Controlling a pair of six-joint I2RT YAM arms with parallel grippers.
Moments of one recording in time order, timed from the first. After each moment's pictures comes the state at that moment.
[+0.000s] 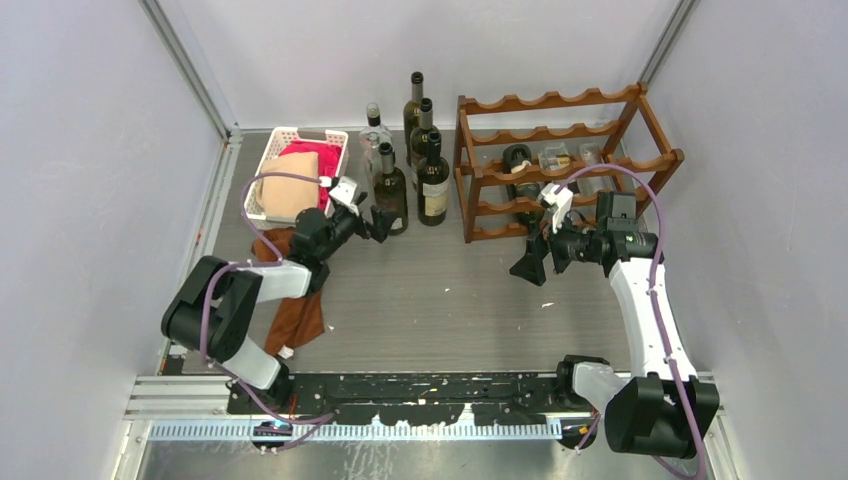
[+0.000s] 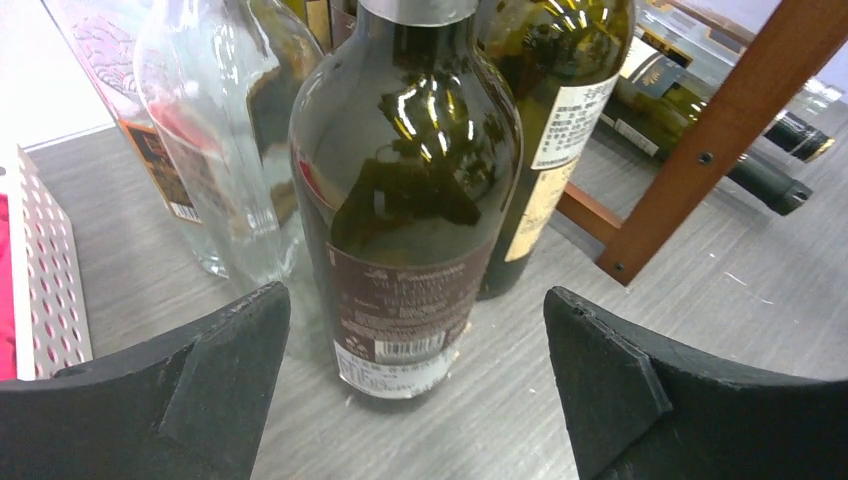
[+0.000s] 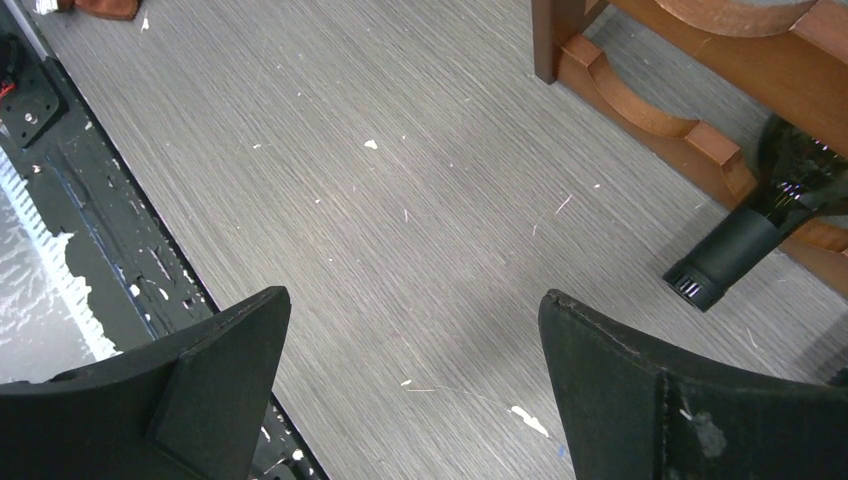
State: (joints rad) left arm -0.39 1.55 0.55 0.99 0.27 -0.08; right arm -0.11 1.05 0.93 -0.85 -0.87 -0.58
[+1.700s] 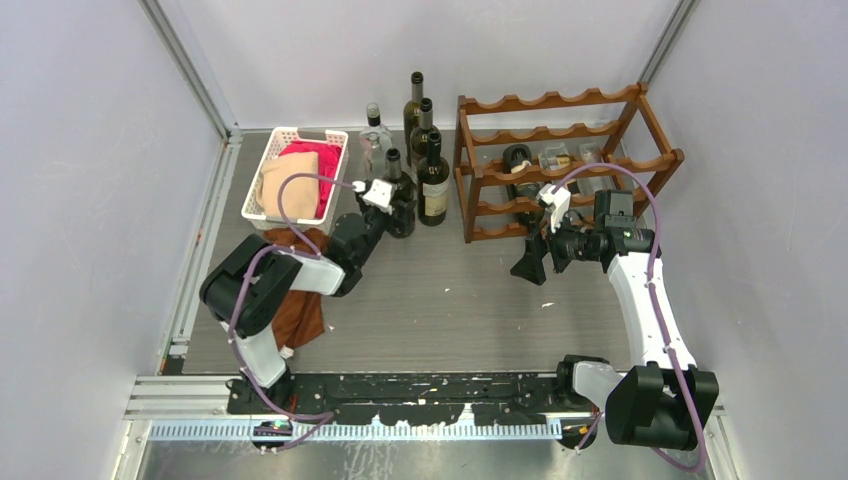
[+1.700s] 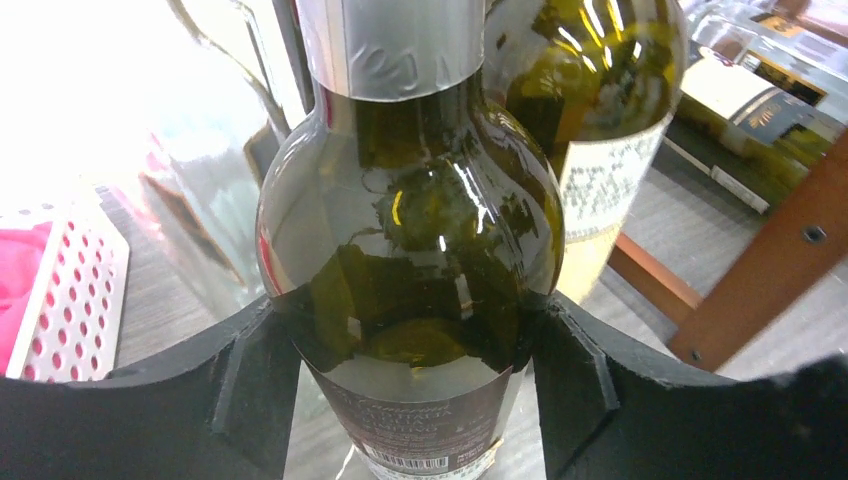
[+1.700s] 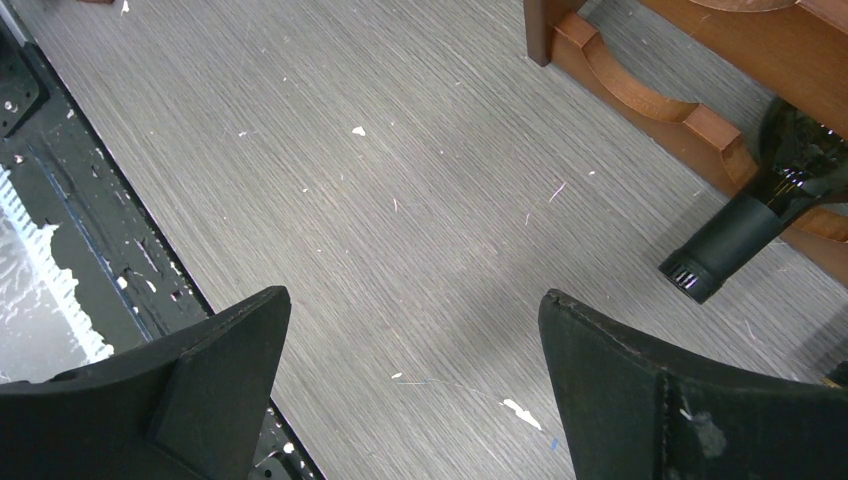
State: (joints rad) left arm -0.60 1.80 0.72 1.15 -0.16 0.06; right arm -0.11 1.10 0.93 -0.86 -0.85 -0.60
